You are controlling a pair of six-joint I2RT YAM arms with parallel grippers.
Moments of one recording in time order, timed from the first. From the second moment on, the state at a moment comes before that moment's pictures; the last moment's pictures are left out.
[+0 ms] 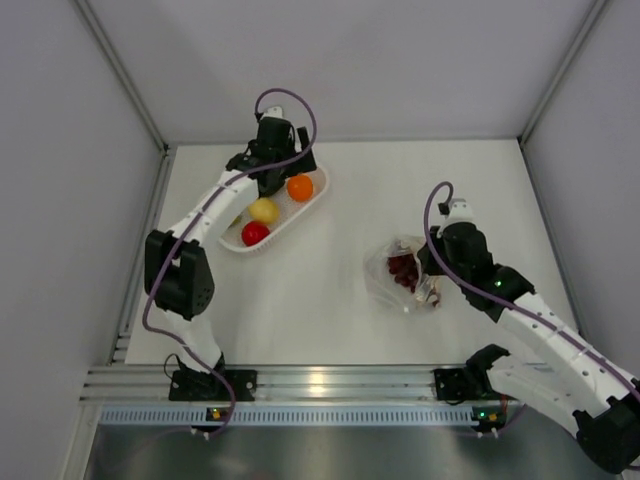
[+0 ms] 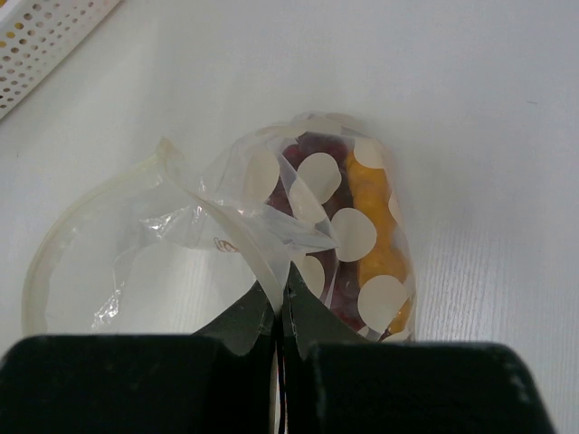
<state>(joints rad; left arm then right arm) -0.39 1.90 1.69 -0.43 -0.18 -0.49 0.55 0.86 0.71 -0.44 0.21 0.41</state>
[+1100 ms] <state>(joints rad) -1.21 1.54 1.26 -0.11 -0.49 -0.68 0.55 0.80 0.74 -0.46 0.24 0.40</state>
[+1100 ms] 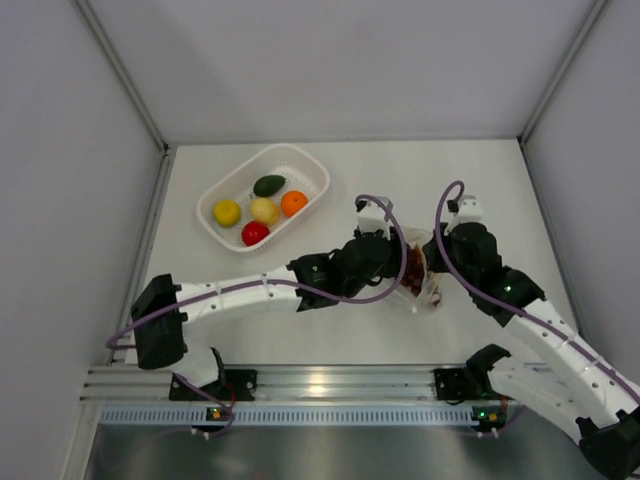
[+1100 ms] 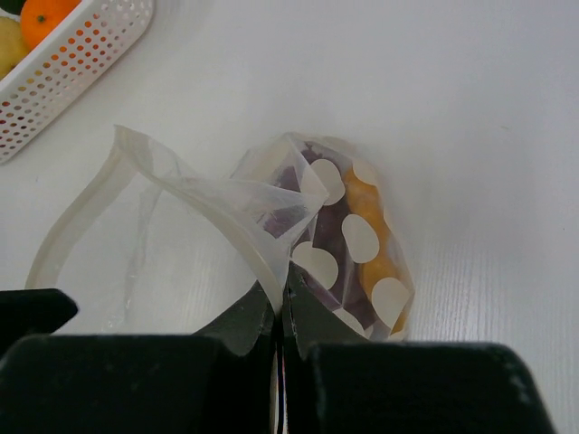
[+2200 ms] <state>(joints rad) -1.19 2.12 1.57 -0.15 -0.46 -0.81 0.55 0.63 0.66 -0.49 0.40 0.44</state>
